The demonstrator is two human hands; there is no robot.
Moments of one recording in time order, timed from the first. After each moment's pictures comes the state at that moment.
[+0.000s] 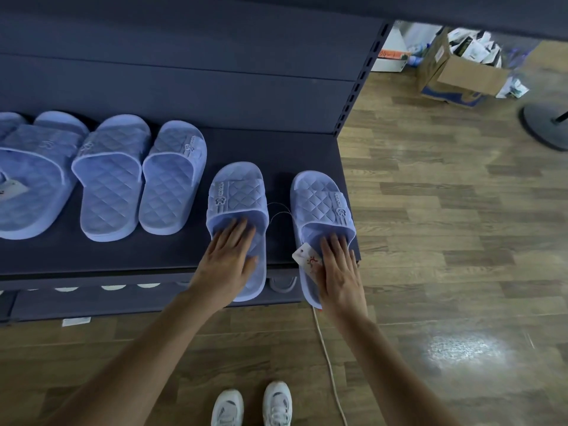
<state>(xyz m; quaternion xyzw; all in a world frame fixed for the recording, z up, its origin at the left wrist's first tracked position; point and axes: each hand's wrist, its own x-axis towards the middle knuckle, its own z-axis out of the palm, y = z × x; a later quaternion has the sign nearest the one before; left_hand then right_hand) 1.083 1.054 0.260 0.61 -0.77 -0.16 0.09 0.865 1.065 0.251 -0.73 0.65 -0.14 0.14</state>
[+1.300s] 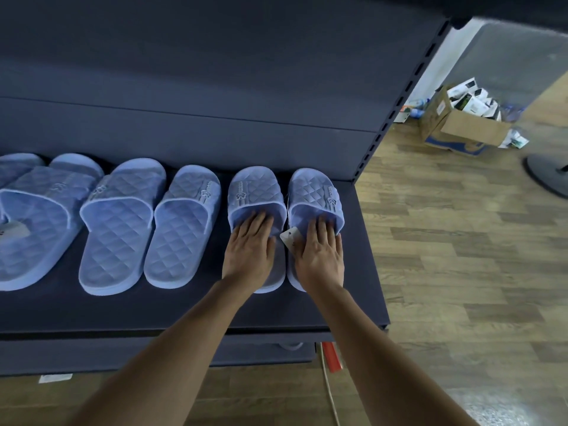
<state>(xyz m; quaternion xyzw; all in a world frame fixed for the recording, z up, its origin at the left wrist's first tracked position) 1.078 0.947 0.245 0.67 -0.70 -0.12 0.22 0.946 0.938 0.261 -0.71 0.69 -0.07 0.15</state>
